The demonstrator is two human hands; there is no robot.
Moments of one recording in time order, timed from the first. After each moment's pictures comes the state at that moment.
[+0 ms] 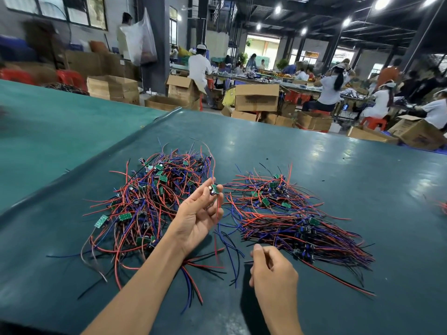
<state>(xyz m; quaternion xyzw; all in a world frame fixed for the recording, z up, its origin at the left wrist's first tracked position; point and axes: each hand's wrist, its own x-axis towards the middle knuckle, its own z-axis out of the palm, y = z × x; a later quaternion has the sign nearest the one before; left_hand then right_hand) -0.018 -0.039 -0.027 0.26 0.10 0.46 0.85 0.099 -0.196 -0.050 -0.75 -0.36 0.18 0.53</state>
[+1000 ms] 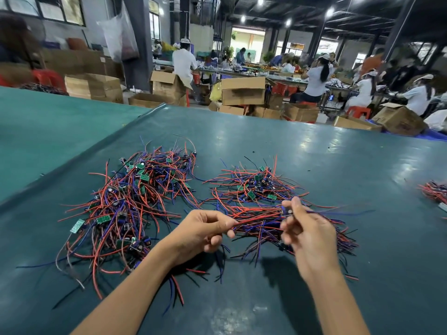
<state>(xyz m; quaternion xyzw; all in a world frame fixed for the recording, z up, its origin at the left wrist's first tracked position) -0.001 -0.063 -0.040 0.56 0.19 0.25 0.77 0.183 -0.194 0.010 -0.52 -0.23 0.33 0.76</state>
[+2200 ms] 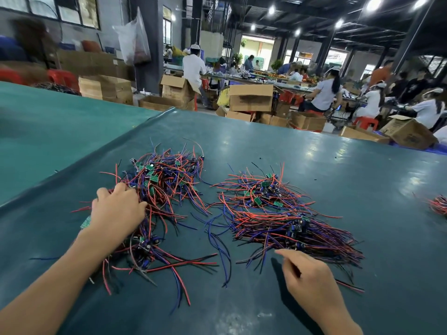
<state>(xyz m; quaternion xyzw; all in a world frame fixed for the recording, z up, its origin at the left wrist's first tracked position) -0.123 -0.008 -0.001 0.73 0.68 0.09 0.00 0.205 -0.228 -0.058 -0.68 -0.63 -0.12 0.35</state>
